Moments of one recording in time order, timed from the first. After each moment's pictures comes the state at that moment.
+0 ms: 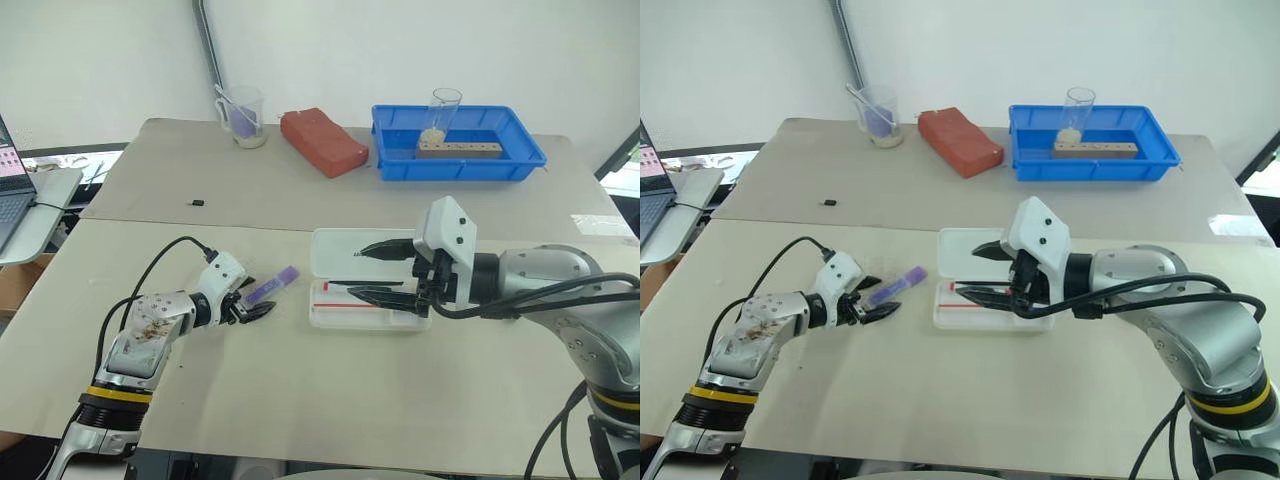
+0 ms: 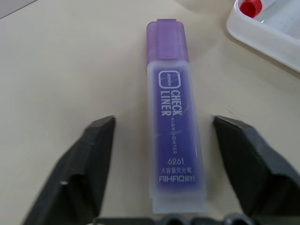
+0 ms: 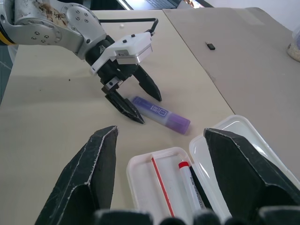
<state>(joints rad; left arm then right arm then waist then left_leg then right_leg) -0.23 0.59 -0.06 -0.06 -0.16 0.52 -0.82 -0.48 -0.81 0.06 -0.70 0.71 0.92 0.72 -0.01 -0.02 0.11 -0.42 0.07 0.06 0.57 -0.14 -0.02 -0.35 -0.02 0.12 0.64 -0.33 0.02</state>
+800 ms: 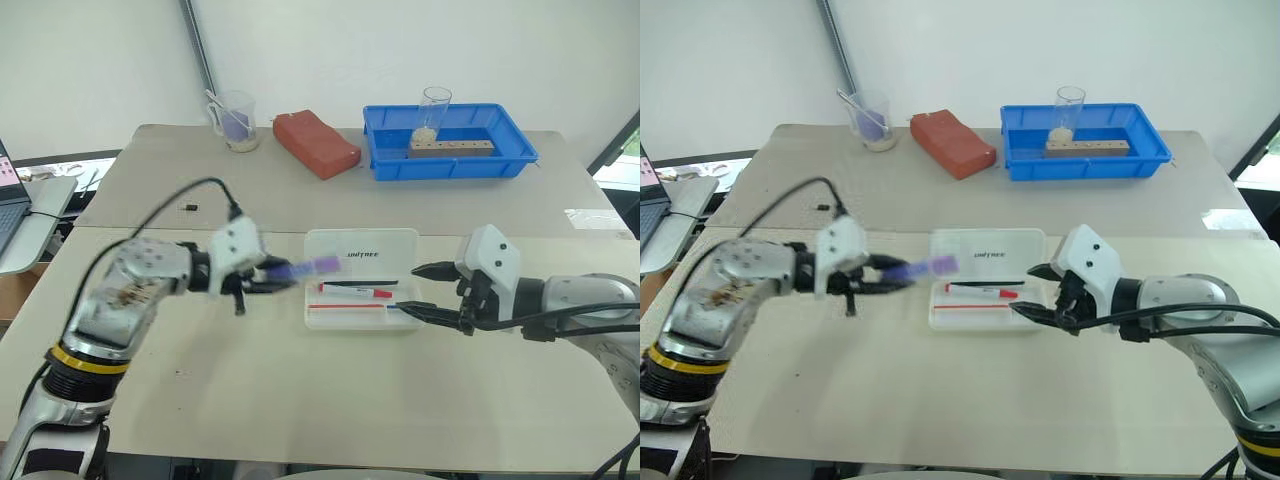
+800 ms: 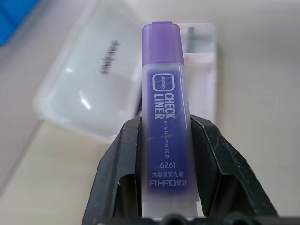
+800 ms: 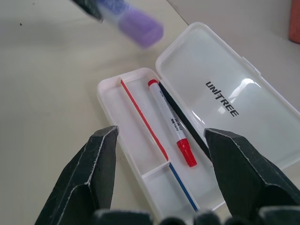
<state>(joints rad) -0.44 0.72 -0.23 -0.28 -0.28 0.48 -1.11 -0.18 -0.96 -0.10 -0.69 0.64 0.86 0.78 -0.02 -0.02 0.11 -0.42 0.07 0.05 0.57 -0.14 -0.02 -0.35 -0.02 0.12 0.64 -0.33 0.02</state>
